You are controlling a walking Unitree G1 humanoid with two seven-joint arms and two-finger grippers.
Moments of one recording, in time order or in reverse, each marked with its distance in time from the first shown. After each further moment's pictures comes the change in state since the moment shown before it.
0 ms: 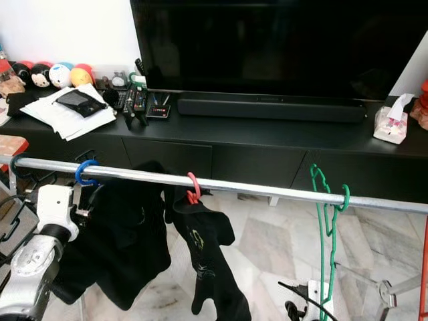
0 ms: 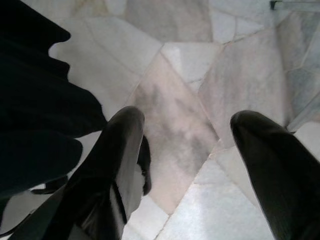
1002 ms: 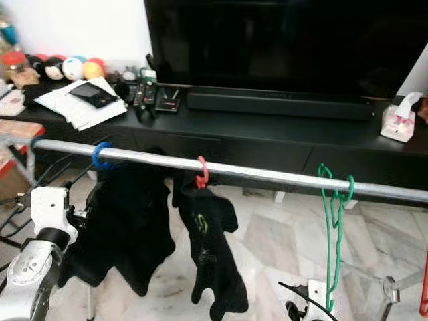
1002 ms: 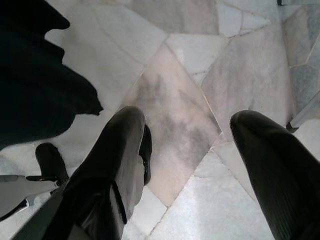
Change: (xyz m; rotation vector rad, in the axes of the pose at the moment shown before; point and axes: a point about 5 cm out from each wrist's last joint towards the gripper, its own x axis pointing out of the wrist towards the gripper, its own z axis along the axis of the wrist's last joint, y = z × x) left arm -0.011 -0.007 0.008 -0.054 -0.004 0.033; right arm 0.000 0.000 0.000 -0.002 -0.001 -0.001
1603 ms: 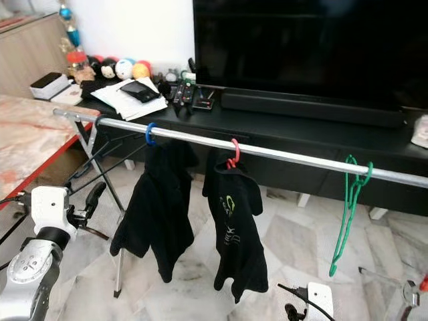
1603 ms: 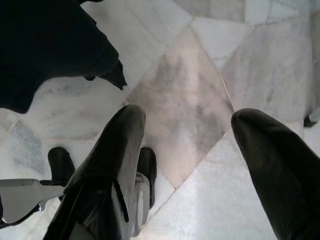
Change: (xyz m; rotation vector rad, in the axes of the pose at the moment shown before) left arm 0.003 -0.005 0.000 0.003 0.017 -0.029; right arm -0.001 0.000 -0.006 0.003 0.014 -0.003
